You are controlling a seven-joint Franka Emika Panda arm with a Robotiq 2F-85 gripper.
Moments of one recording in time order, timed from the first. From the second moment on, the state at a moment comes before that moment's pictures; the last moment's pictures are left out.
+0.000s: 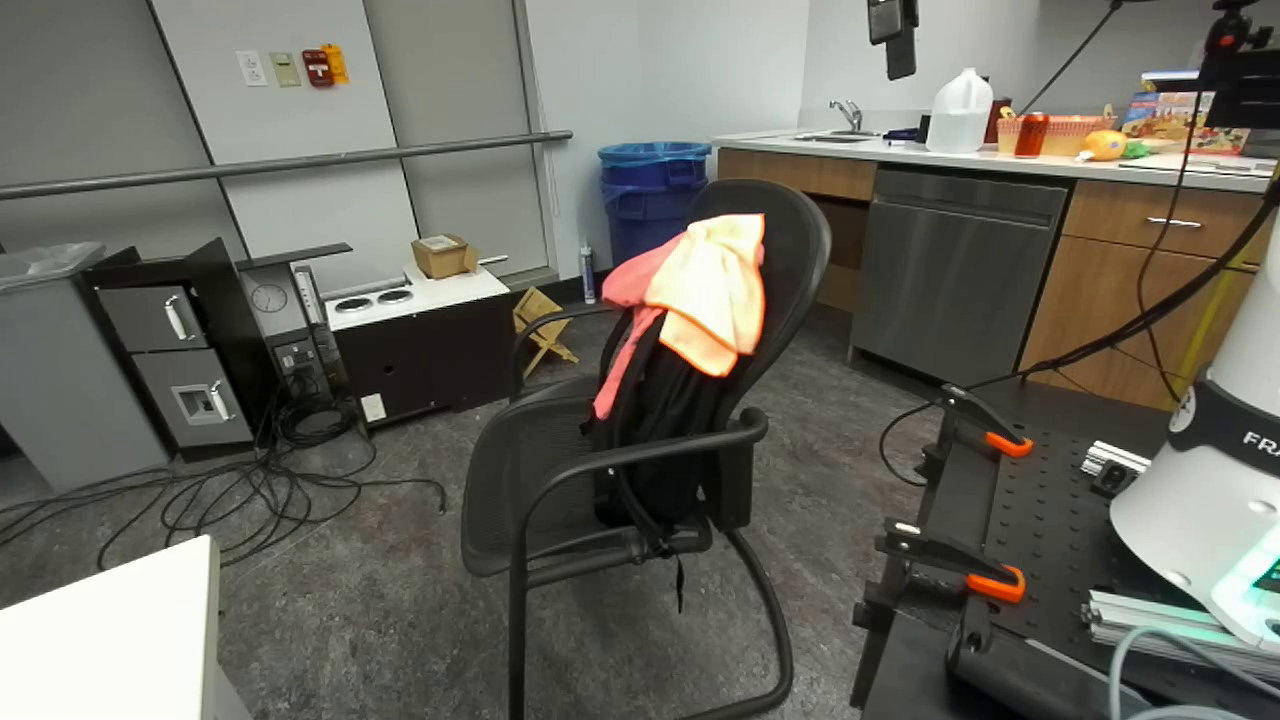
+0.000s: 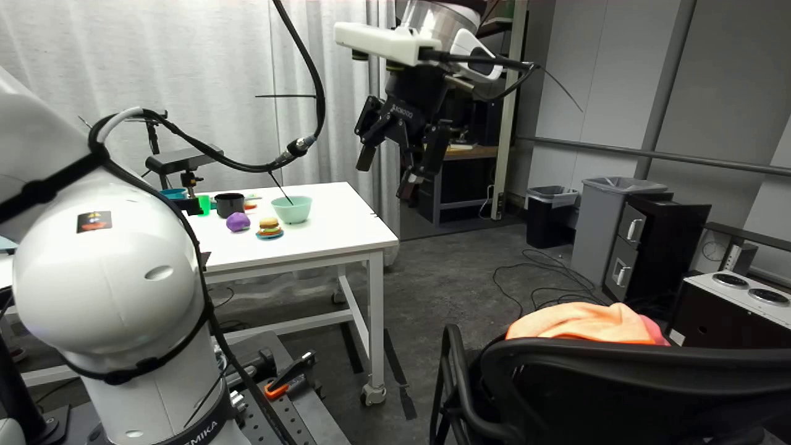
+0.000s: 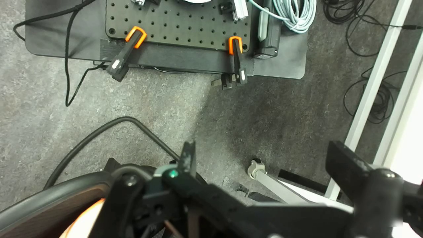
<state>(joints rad) 0.00 -0.57 -0.17 -2.39 0.10 1.53 -0.22</state>
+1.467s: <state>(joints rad) -0.06 -0.45 -0.18 -2.36 -0.08 2.09 -0.23</state>
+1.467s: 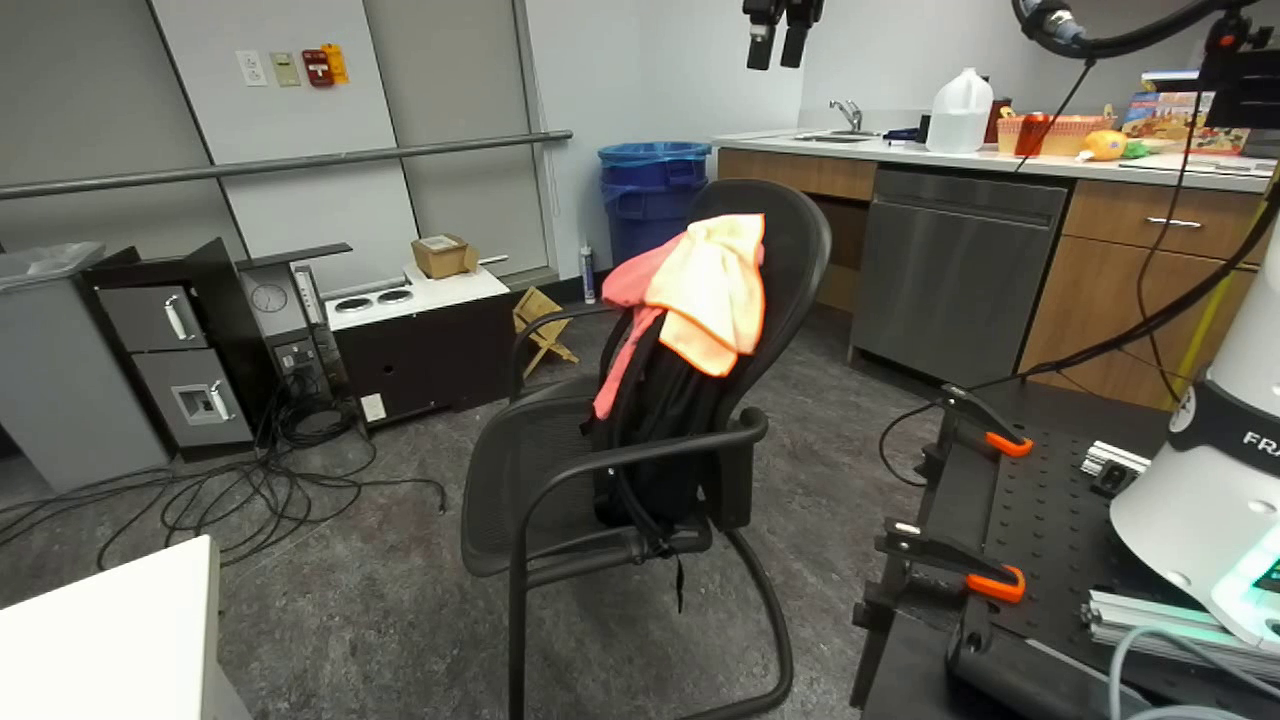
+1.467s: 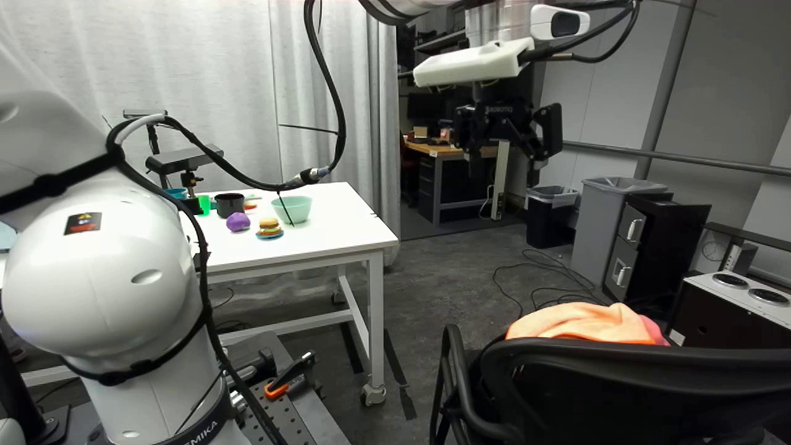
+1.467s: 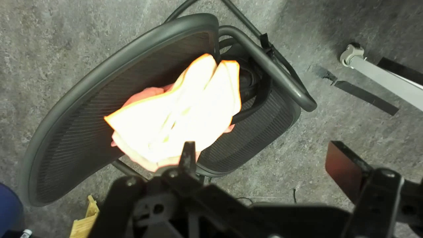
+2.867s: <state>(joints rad) -0.10 -0.12 -0.20 -2.22 -0.06 2.20 -0.21</state>
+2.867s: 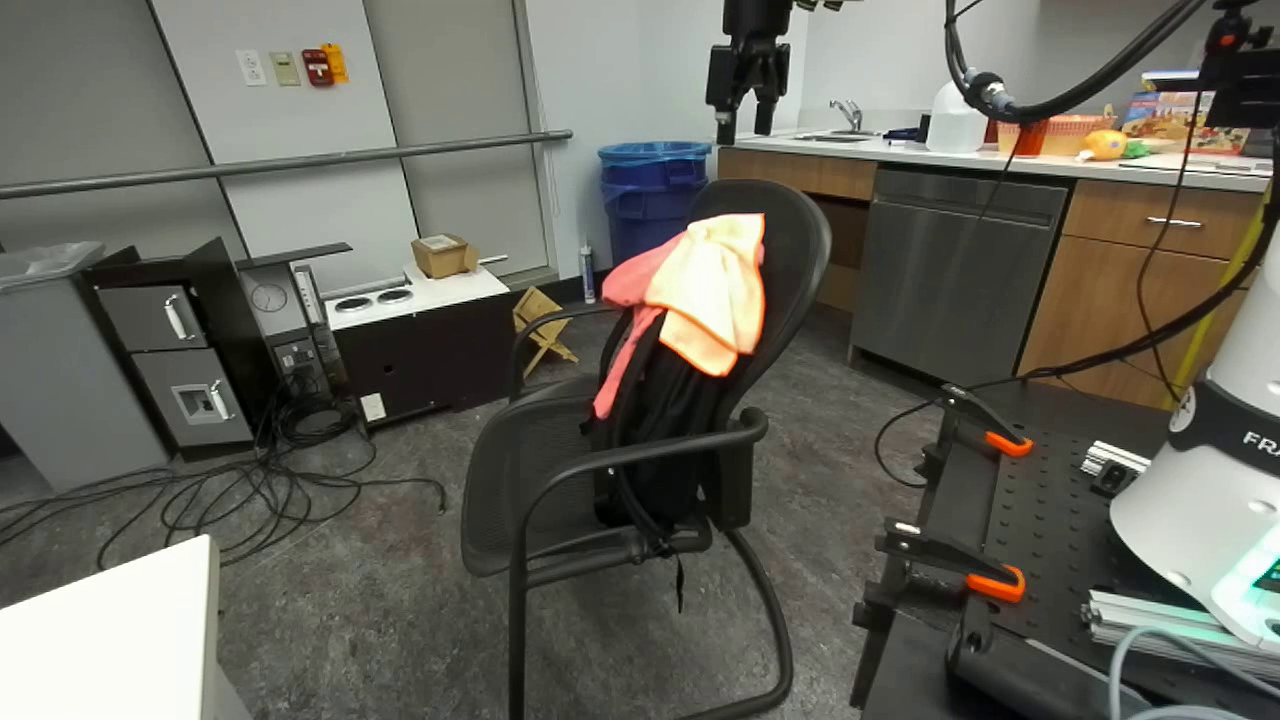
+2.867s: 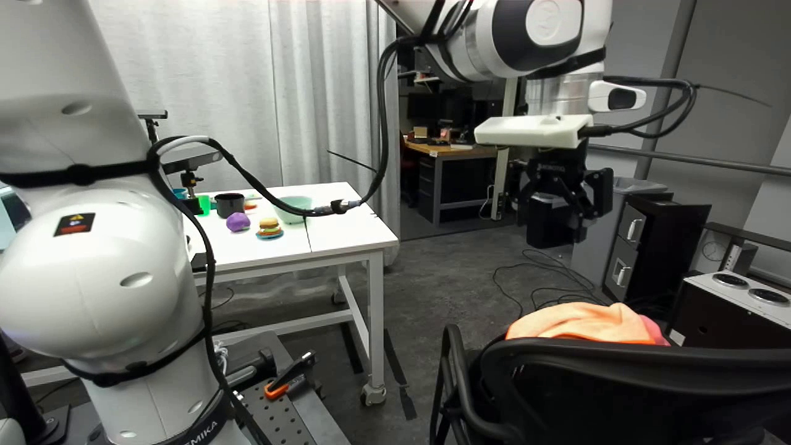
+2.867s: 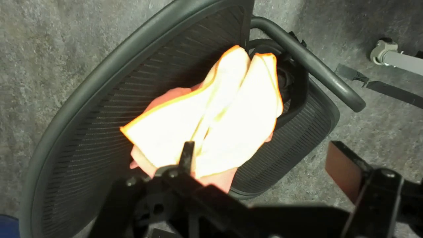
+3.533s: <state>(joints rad) -0.17 0.21 -0.21 -2.02 -0.05 2.20 -0.17</state>
